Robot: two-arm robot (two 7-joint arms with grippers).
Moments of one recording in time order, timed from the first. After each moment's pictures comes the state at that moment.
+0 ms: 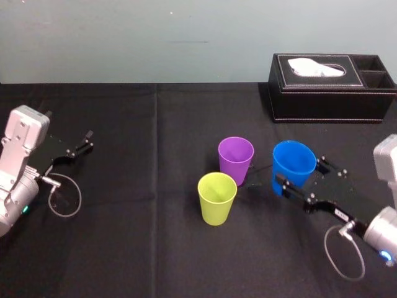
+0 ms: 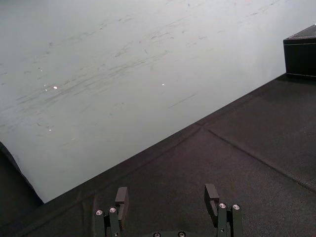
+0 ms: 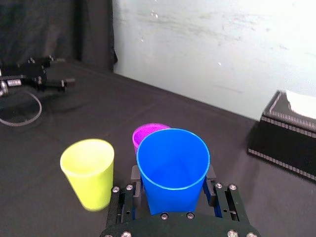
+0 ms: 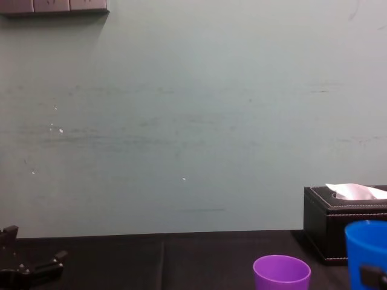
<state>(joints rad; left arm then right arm) -0.20 0.60 0.45 -1.41 -0.25 -0.12 0.03 -0.16 0.62 -0.20 -1.81 0.40 0.00 0.32</state>
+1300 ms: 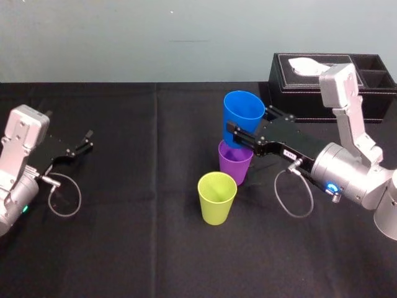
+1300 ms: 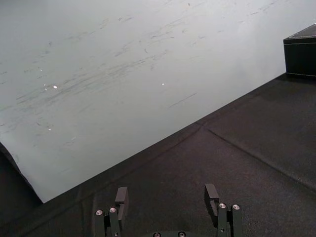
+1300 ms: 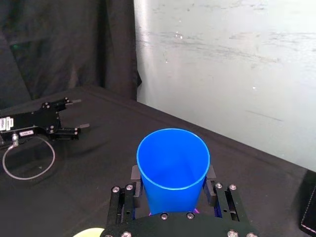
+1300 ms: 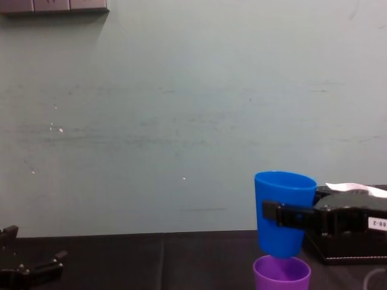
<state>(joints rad) -0.20 0.60 0.45 -1.41 -0.25 -0.12 0.03 0.21 0.48 -0.35 -1.62 0.44 0.13 0.41</state>
